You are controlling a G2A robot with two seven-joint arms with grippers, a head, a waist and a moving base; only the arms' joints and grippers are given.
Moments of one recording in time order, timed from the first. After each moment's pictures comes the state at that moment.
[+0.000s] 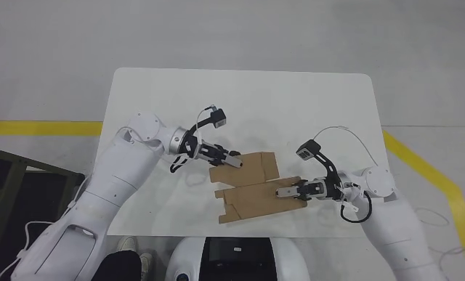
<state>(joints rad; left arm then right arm) 0.66 -1.17 -0.90 -1.12 -0.53 -0.30 -1.52 -1.16 -1.07 1.27 -1.44 0.59 -0.30 1.52</state>
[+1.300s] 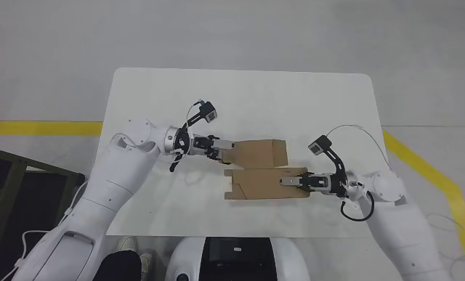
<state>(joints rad) 0.72 -1.15 -0.96 -1.13 -0.61 -0.29 -1.43 -1.21 -1.04 1.31 -1.44 0.51 -0.32 1.35</state>
